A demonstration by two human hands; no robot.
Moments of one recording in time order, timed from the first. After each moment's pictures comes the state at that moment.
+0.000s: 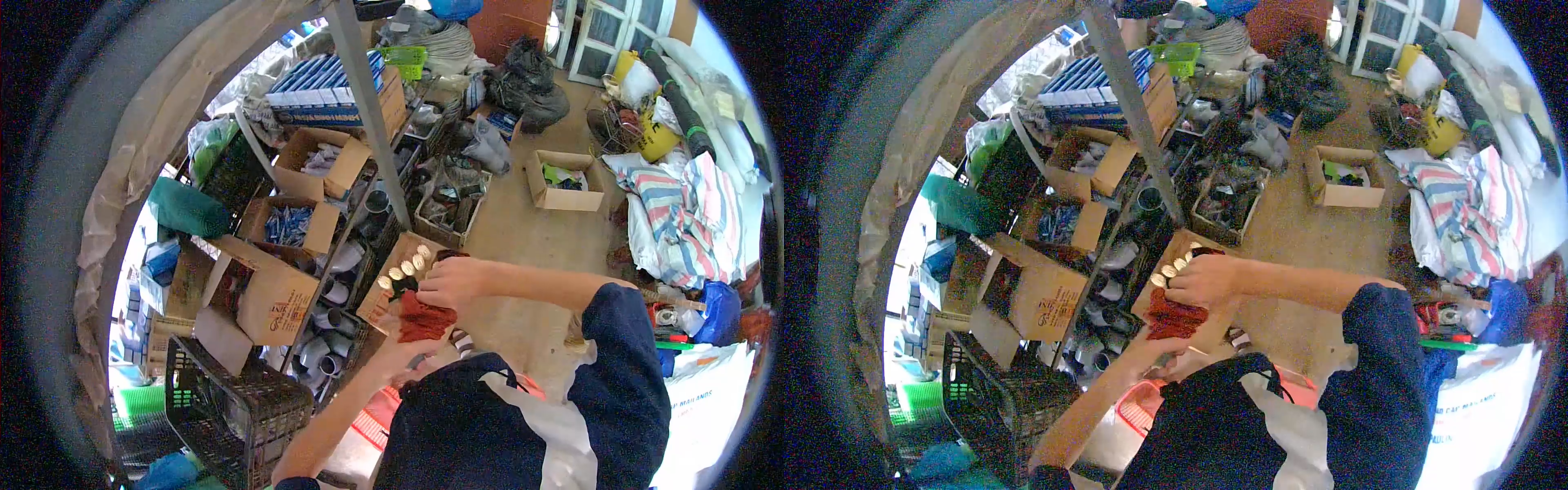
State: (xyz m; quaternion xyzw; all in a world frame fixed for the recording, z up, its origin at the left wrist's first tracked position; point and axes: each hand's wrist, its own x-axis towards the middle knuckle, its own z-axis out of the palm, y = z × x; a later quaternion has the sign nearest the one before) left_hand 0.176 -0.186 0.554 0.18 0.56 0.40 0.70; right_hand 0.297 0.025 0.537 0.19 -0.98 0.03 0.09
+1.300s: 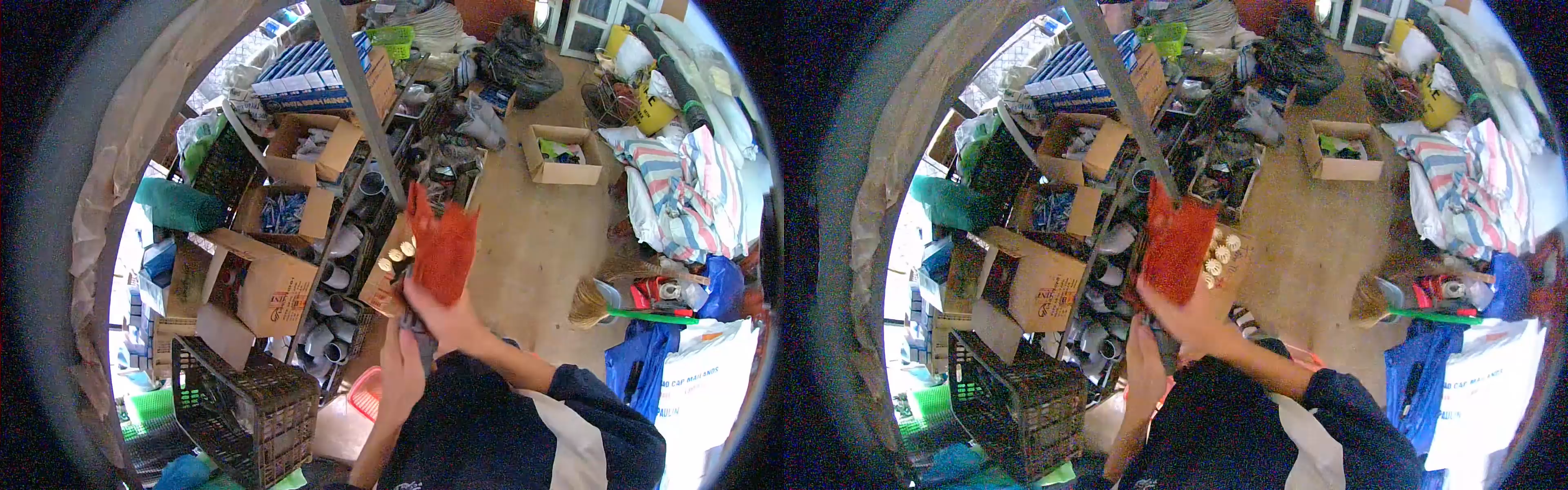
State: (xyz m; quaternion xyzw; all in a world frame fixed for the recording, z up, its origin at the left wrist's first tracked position) left_hand 0.229 -0.225 0.583 0.36 0.72 0.51 0.30; right_hand 0.287 -0.110 0.588 -0.29 -0.56 0.66 0.41
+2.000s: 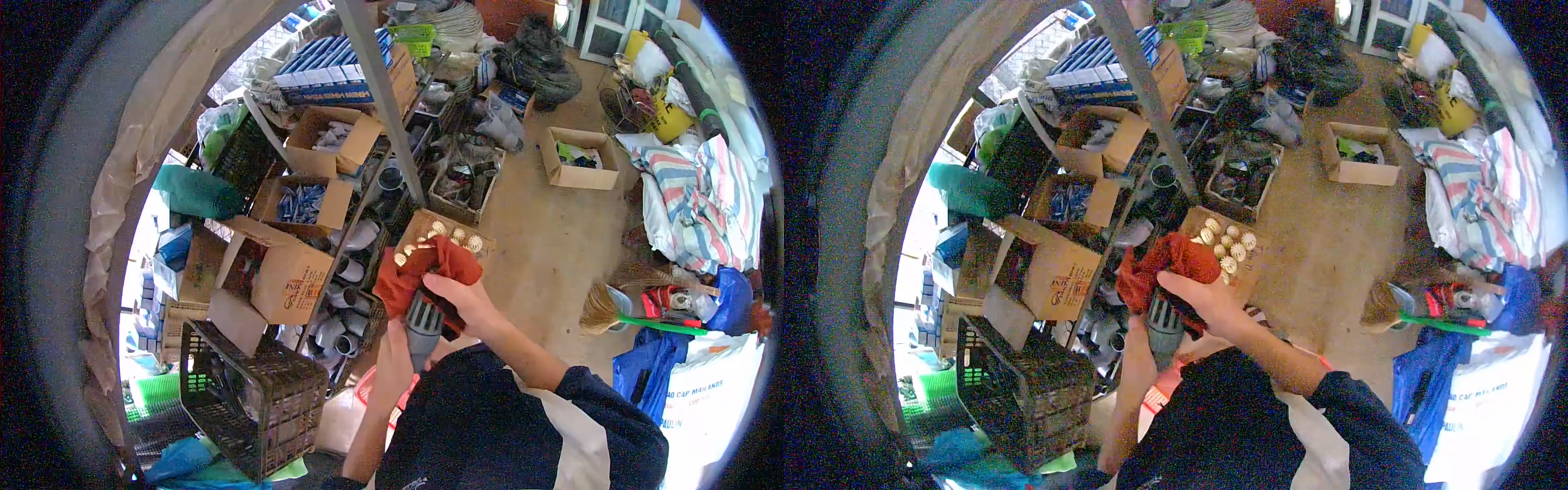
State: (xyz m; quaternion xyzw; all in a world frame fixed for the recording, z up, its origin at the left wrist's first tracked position) left_hand 0.203 -0.246 0.583 0.29 0.69 0.51 0.43; right_hand 0.296 -0.104 0.590 -0.23 -0.41 0.82 0.33
